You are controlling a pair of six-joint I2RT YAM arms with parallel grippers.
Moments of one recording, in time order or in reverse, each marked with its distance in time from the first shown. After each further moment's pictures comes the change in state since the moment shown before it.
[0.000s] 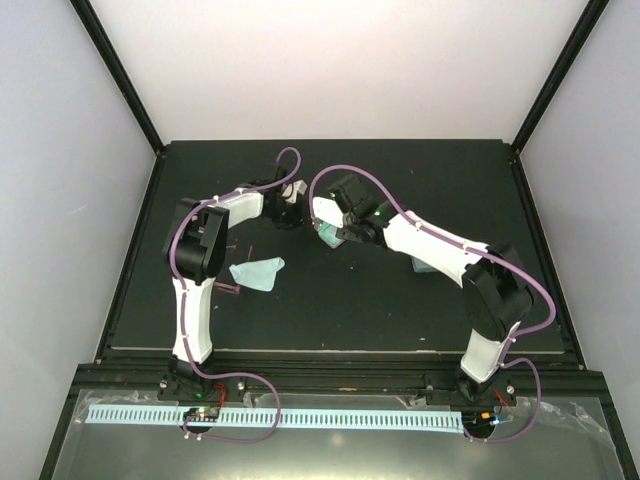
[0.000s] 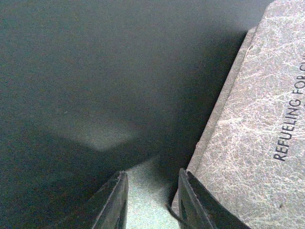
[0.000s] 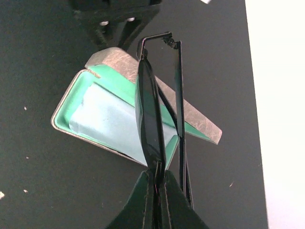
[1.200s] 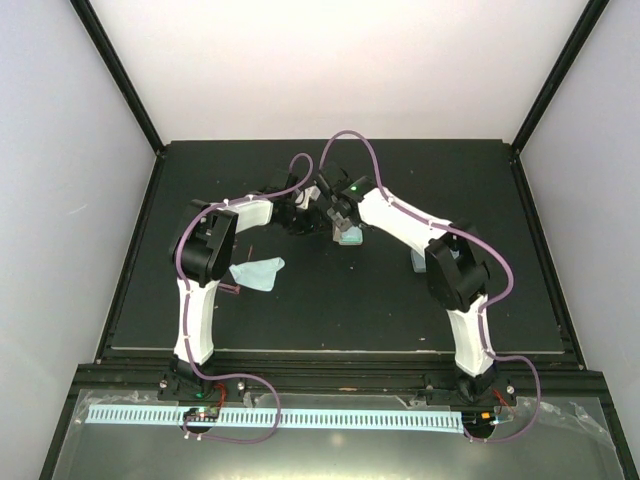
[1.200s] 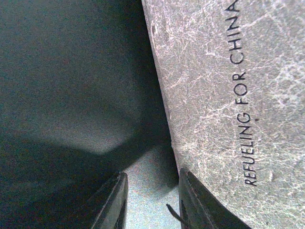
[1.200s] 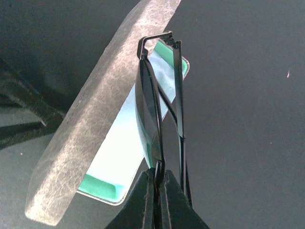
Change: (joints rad) left arm -0.064 0.002 -0.058 0.120 0.094 -0.045; right arm -0.027 0.288 0.367 -0.354 0.172 0.791
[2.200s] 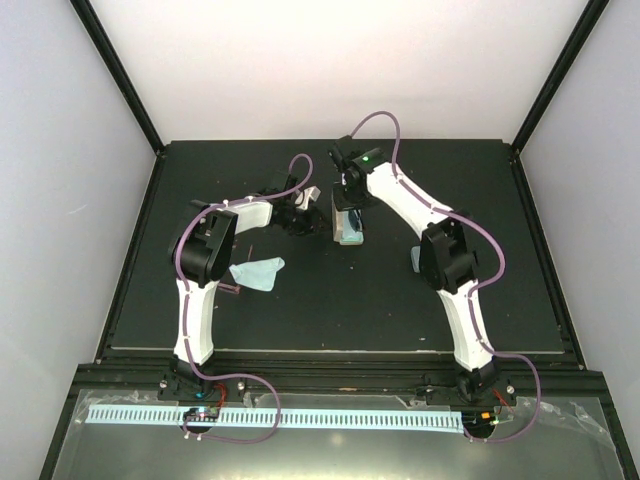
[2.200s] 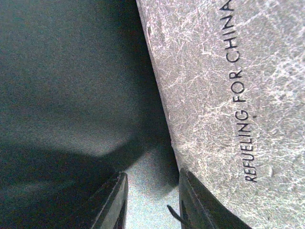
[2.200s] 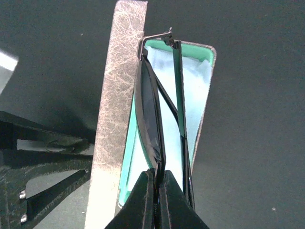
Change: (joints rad) left arm 0.000 -0.009 -0.028 0.040 0.000 0.000; right arm -0.121 0.181 0.357 -0.240 -0.319 0.369
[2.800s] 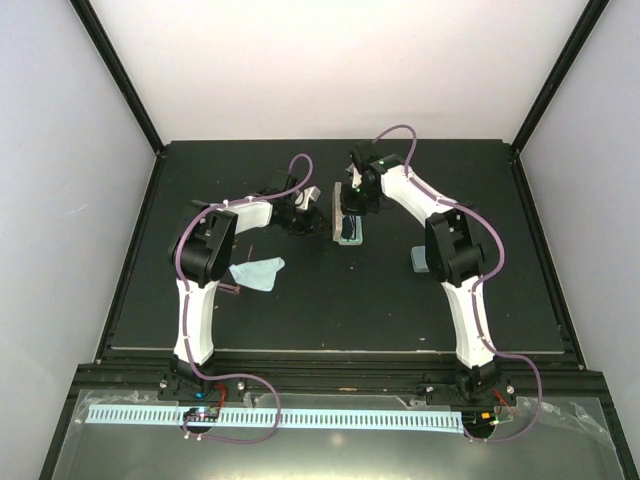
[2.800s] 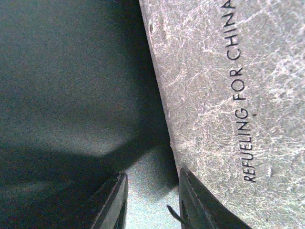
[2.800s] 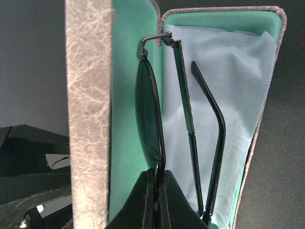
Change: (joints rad) left arm 0.000 0.000 0.000 0.000 0.000 0.000; right arm -0.113 0.037 -0.125 0.165 -0.380 0.114
